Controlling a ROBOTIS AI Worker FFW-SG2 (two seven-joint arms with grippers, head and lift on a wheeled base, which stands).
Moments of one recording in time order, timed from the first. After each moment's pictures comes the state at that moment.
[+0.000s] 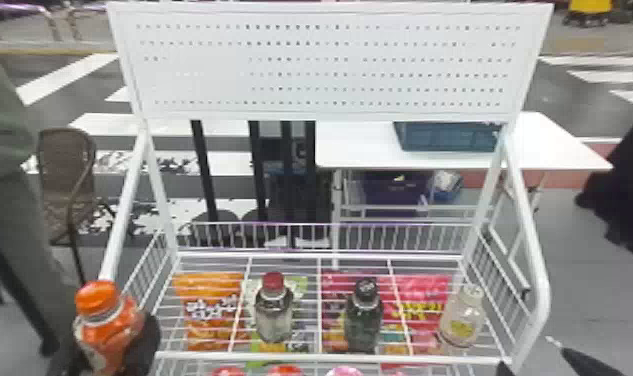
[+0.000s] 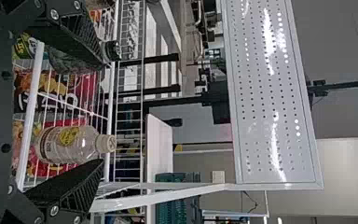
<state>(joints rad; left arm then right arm) 0.73 0.17 0.02 -2.33 0.10 0.05 0.20 0.83 -0.09 -0.16 -2.39 -0.22 0.09 0.29</state>
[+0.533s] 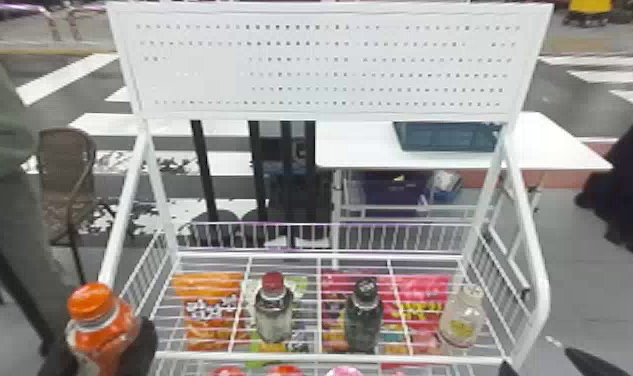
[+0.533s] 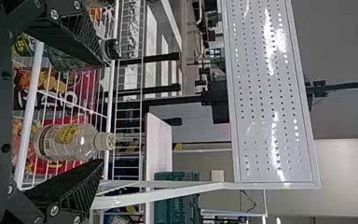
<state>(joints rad) 0.80 0.17 0.01 -2.39 0.06 0.05 0.20 0.84 -0.09 -0.17 -2.40 -0.22 0.09 0.29</state>
